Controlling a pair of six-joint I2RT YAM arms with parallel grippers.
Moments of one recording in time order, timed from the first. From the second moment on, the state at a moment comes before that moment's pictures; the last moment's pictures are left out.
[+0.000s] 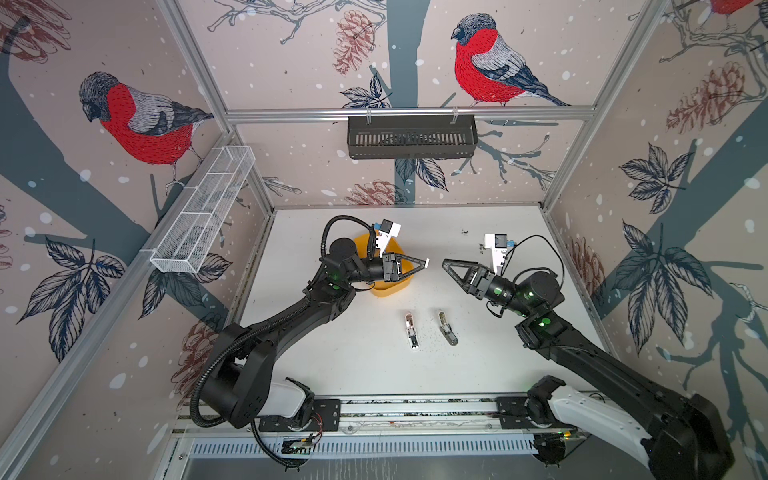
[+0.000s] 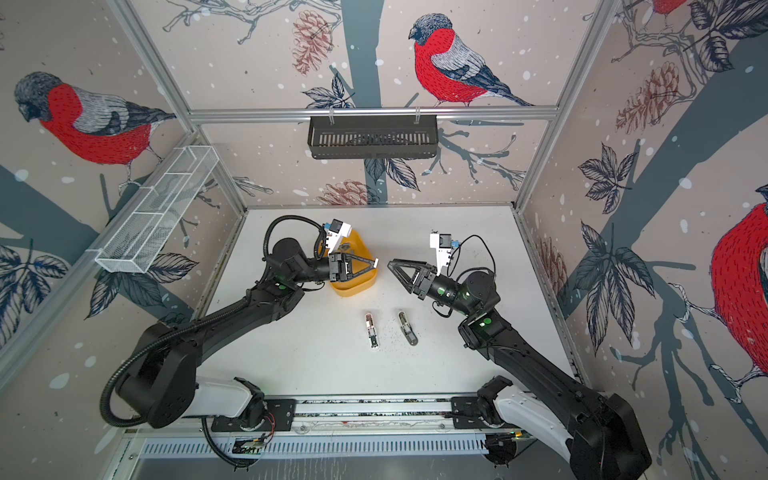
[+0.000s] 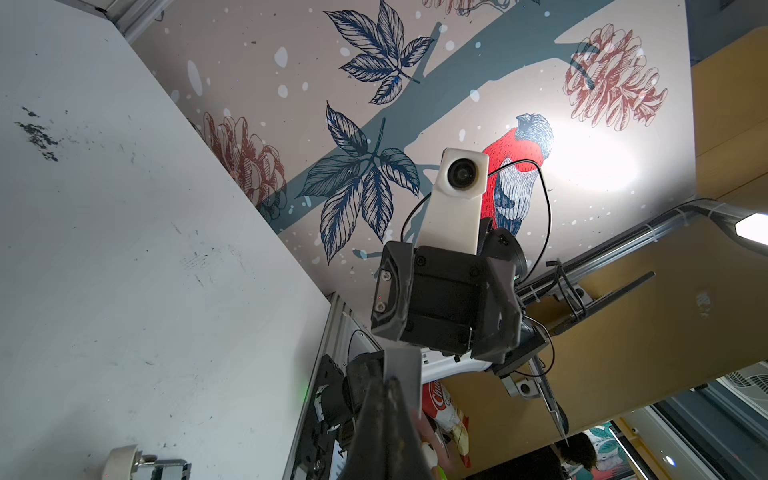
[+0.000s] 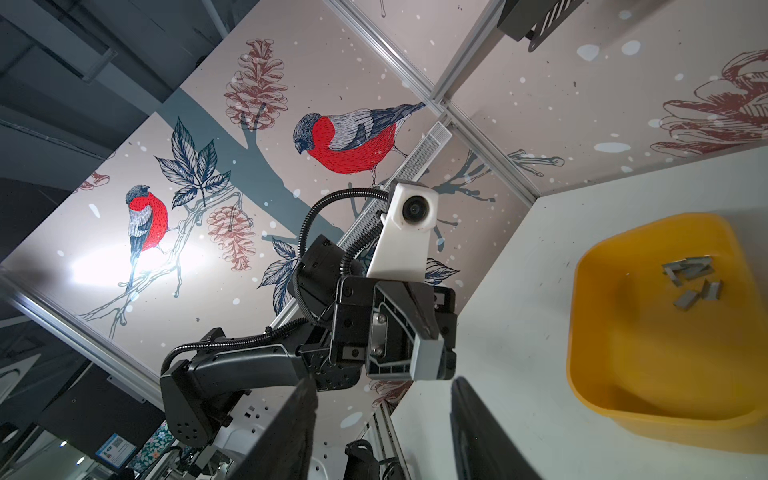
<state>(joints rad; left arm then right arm) -0.52 1.40 0.82 0.72 1.02 -1.10 0.58 0.96 0.57 0.64 -0.59 0.97</state>
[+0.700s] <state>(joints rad) -0.56 1.42 0.83 0.77 1.05 -1.15 0.61 1.01 0.59 0.63 -0.56 0.96</state>
